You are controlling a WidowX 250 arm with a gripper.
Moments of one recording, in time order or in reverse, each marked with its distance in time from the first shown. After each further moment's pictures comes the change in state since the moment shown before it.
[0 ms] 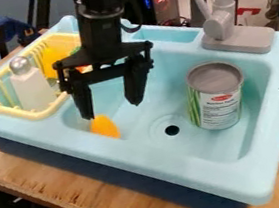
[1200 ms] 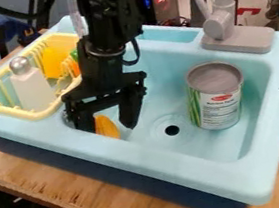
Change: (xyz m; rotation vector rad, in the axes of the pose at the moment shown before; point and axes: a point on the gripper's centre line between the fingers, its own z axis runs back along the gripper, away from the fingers) arm 0.008 0.002 -0.043 0.071 0.004 0.154
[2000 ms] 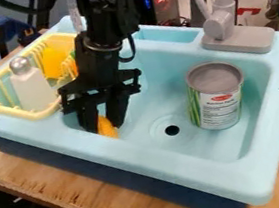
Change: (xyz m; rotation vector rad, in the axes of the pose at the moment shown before) arm 0.013 0.000 -0.001 0.044 -0.007 0.010
